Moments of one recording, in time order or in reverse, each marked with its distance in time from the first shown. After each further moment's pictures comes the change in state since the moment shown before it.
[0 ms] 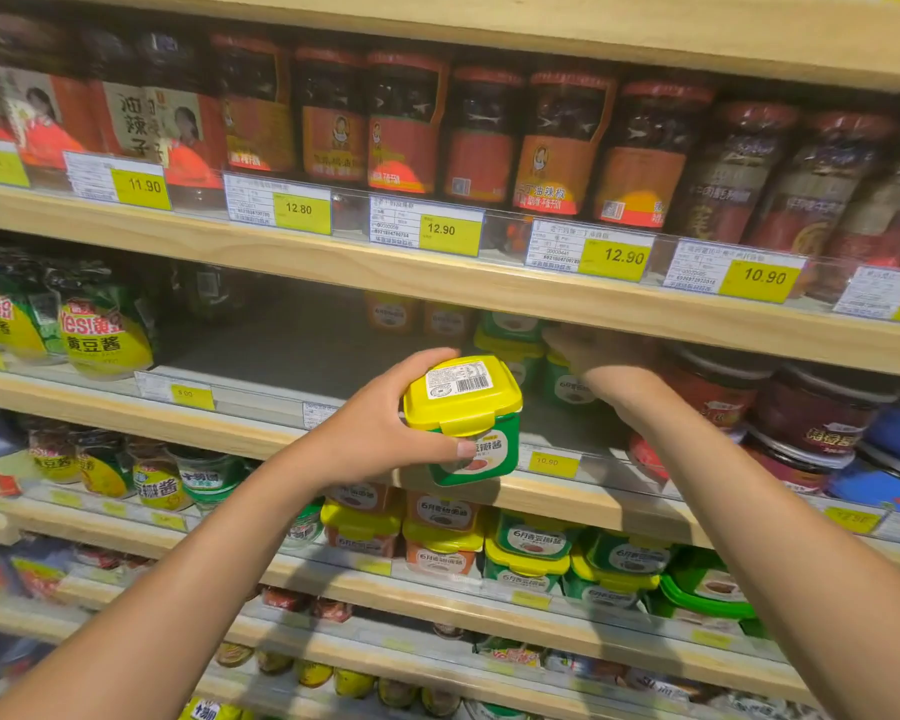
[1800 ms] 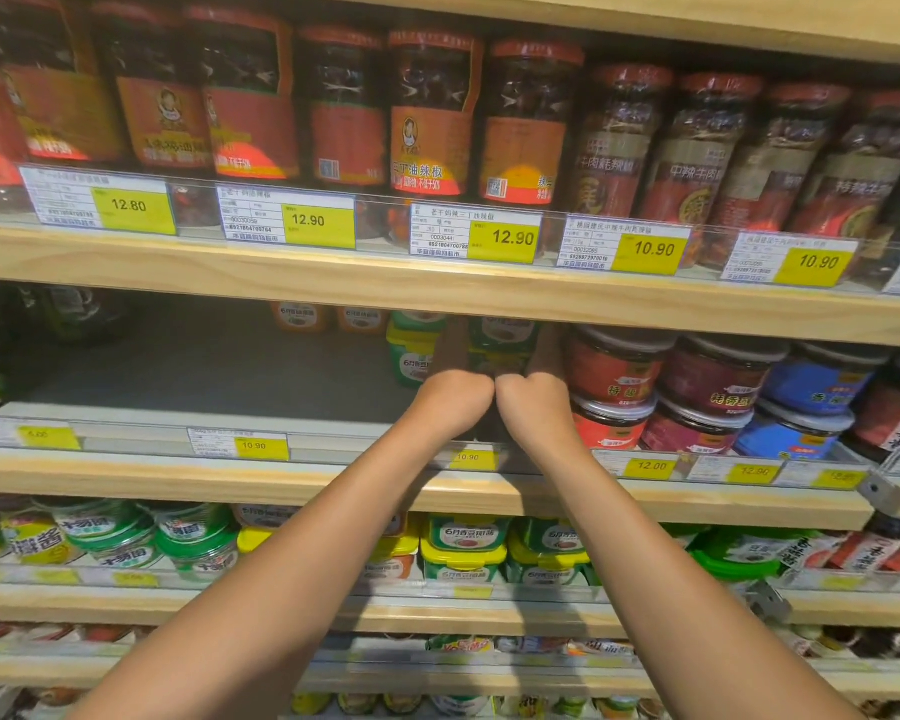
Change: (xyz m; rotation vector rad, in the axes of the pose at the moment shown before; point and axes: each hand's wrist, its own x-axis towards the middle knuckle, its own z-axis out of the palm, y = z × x) left_hand 0.128 0.027 0.130 0.585 -0.045 -0.360; right_hand -0.007 0.030 0.021 0.240 0.227 0.019
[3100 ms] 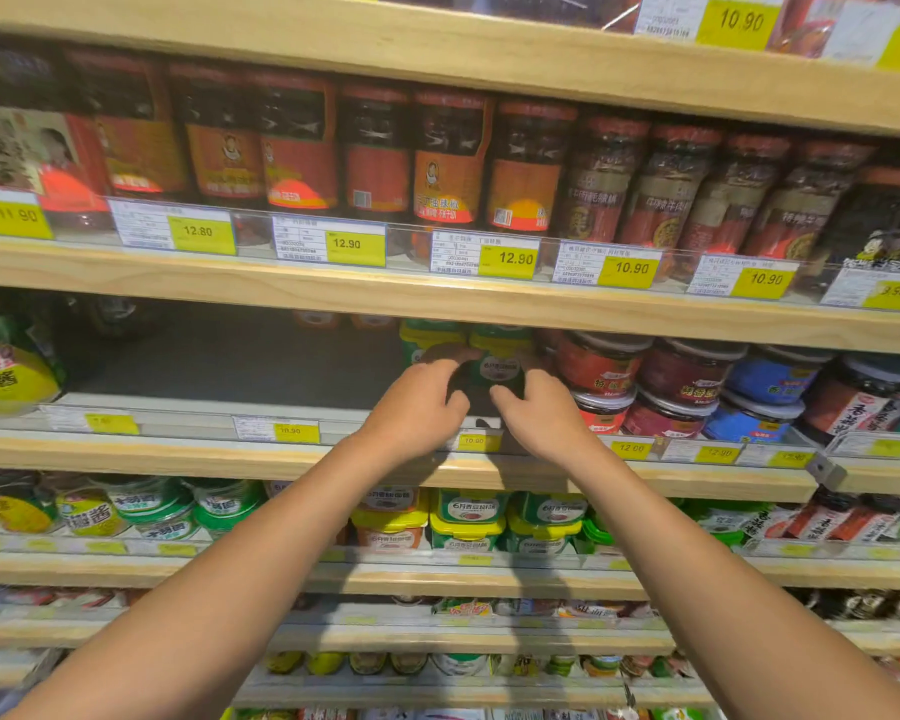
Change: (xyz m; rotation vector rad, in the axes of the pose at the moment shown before) left_hand -0.058 -0.044 -0.033 -0.024 0.176 0.339; right_hand -0.015 0.011 -0.016 -0.432 -0.097 -0.199
